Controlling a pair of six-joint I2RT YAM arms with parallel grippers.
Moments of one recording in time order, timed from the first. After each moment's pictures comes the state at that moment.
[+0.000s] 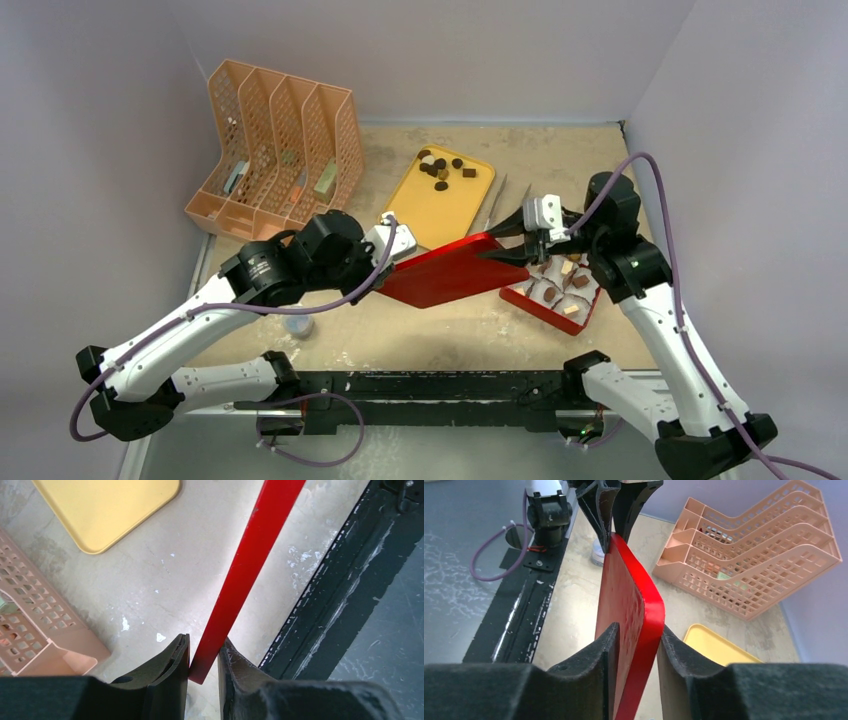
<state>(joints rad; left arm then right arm) -0.94 1.02 1.25 -0.98 -0.02 0.12 0.35 0.93 1.10 -0.48 -1.19 -0.57</state>
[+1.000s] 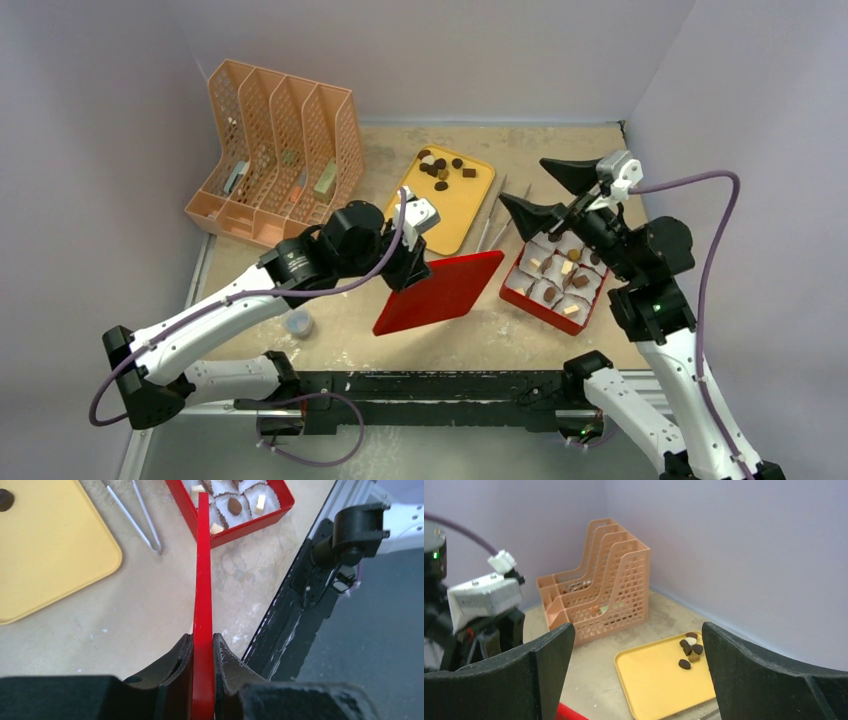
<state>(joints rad) -0.94 1.10 1.15 -0.58 0.17 -0.15 0.35 0.72 0.98 0.00 -0.42 0.10</state>
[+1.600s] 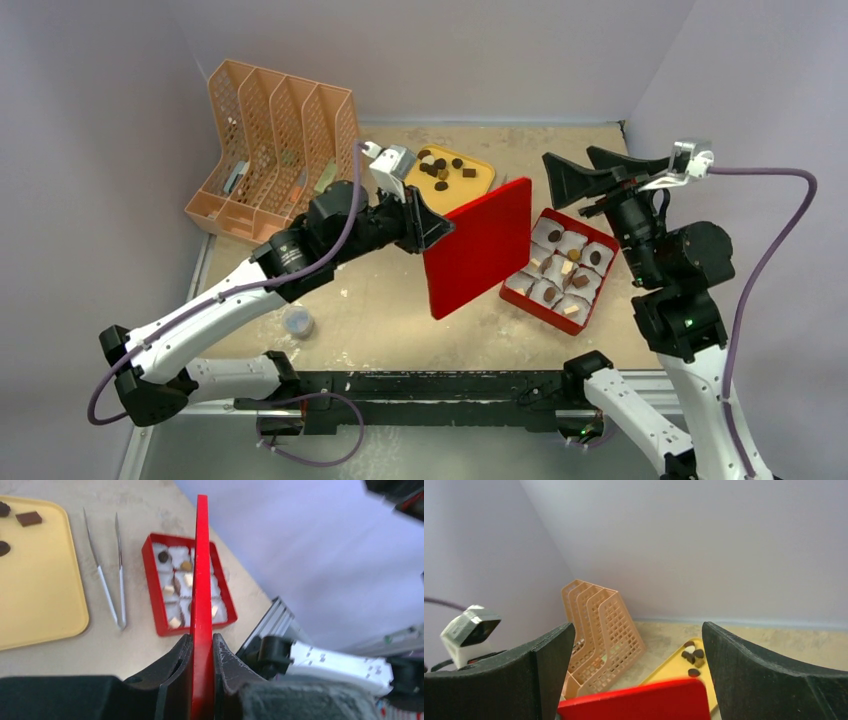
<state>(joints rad) -0.94 1.16 1.28 -0.36 0.05 -0.55 0.35 0.69 1.15 -0.13 -0.01 0.37</state>
